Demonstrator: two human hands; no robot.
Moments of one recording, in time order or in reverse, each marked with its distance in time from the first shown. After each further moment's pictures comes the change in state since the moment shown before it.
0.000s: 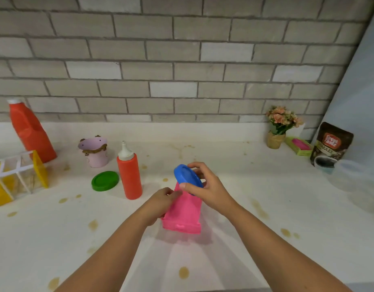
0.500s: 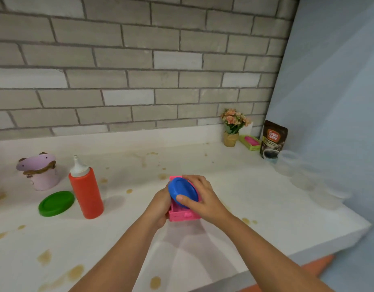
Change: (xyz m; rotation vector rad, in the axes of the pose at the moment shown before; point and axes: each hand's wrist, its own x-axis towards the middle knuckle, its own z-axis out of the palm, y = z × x) left_hand 0.007 0.047 0.073 -0.433 -0.194 0.122; right_hand -0.049 0.016 -0.046 -0.274 0.153 0.082
